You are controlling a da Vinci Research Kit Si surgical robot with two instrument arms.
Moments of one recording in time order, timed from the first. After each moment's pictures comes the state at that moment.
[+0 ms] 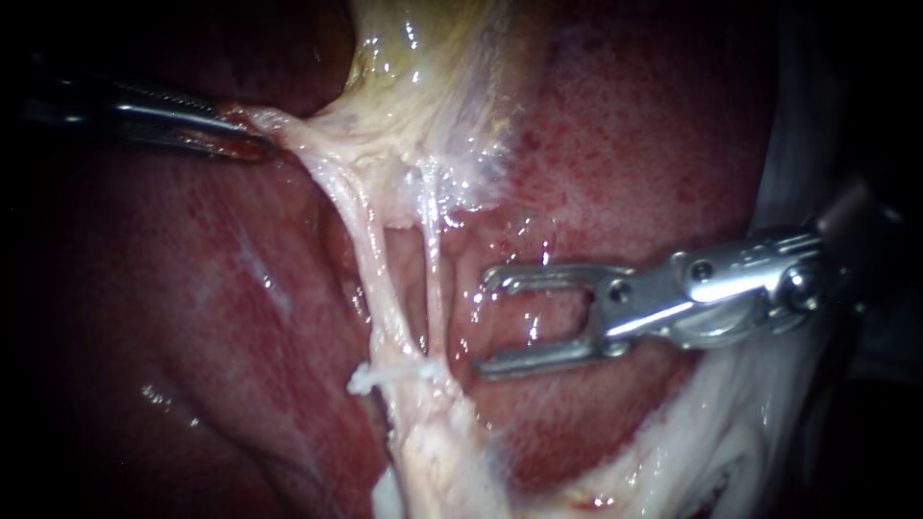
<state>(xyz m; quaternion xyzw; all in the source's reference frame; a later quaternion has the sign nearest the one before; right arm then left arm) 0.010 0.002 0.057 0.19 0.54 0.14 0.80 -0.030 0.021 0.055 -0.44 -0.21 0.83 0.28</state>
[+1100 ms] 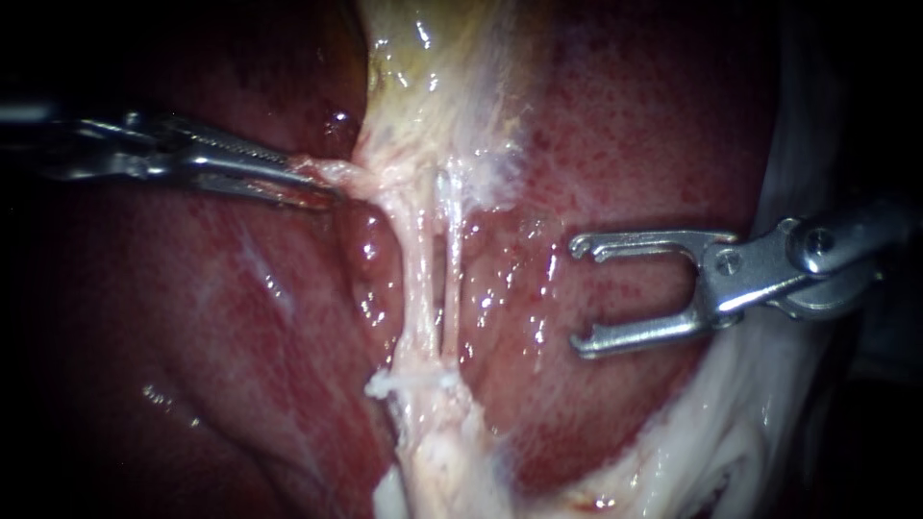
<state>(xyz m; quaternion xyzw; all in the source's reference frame) 0.005 0.004 0.054 0.19 0.55 0.10 0.80 -0.036 0.017 0.059 -0.44 -0.22 0.83 0.27</state>
